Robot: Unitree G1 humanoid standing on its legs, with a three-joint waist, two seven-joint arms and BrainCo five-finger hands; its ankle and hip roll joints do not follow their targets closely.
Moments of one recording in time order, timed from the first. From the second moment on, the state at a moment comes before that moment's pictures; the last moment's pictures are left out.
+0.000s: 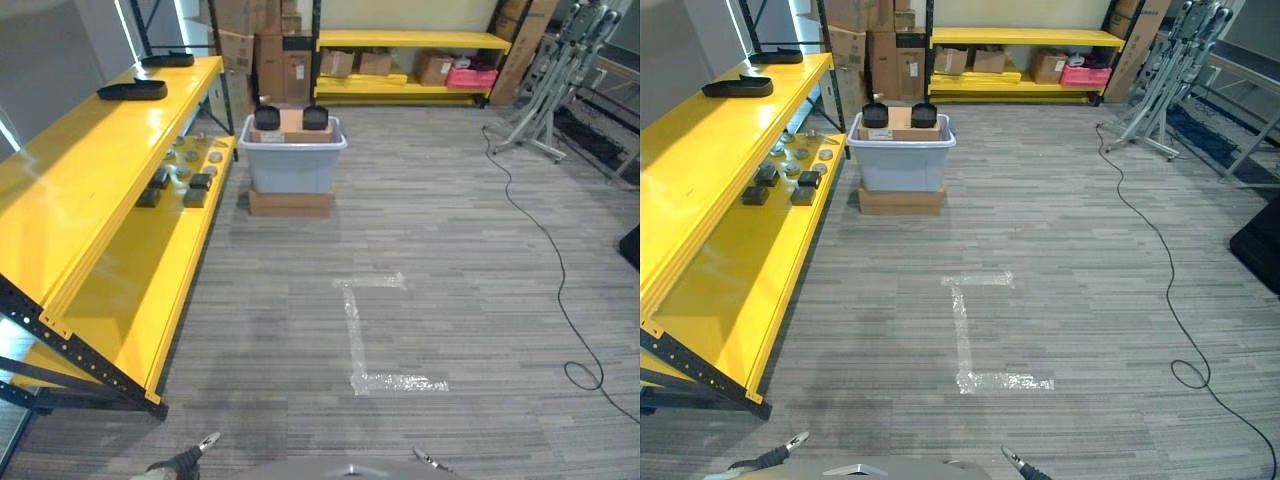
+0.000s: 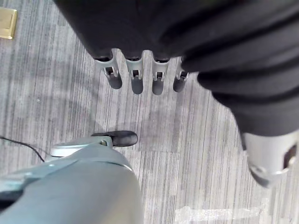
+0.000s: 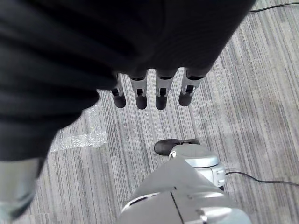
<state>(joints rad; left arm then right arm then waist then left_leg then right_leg) -0.02 0.27 -0.22 1.24 -0.37 0.16 -0.12 0.04 -0.30 0.15 1.24 0.36 0.10 0.17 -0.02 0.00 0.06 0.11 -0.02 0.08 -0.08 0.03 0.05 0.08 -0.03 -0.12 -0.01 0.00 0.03</state>
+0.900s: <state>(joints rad) 0.00 0.27 -0.20 1.23 -0.43 0.05 0.01 0.02 -0.28 0.13 1.23 0.55 0.11 0.19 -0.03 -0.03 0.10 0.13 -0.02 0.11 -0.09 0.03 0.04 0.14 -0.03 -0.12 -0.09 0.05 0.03</state>
